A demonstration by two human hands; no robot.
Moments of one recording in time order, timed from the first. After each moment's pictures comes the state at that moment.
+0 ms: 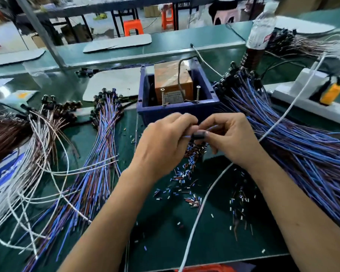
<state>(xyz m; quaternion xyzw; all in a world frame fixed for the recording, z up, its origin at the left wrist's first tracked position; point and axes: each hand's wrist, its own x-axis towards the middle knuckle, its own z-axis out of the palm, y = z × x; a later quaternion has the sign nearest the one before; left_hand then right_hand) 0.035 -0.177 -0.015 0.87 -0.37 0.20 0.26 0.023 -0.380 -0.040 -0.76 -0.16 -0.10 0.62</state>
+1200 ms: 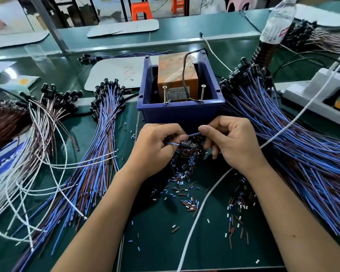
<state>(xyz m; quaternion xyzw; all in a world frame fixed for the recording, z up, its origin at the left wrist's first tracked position) 0.051 -0.163 -0.043 0.85 -0.31 0.14 0.40 0.034 -0.378 -0.055 -0.76 -0.10 -0.11 0.63</state>
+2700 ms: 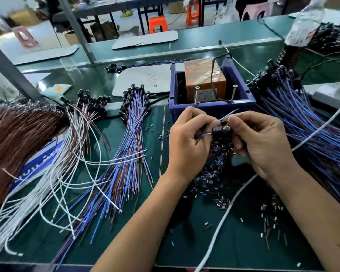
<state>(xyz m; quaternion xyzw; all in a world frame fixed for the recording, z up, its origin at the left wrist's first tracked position) 0.035 -0.185 -0.042 0.77 -0.23 0.28 0.53 0.020 -0.346 -0.039 -0.62 -0.08 -0.13 0.77</state>
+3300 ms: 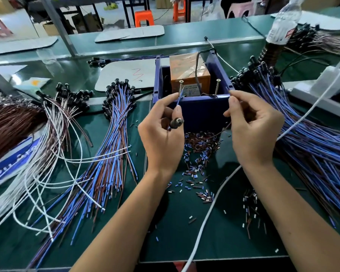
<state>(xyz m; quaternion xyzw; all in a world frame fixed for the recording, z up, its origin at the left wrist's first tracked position) 0.035 -0.184 -0.042 0.72 -0.09 0.35 0.59 0.027 -0.348 -0.038 -0.74 -0.01 -0.44 0.51</state>
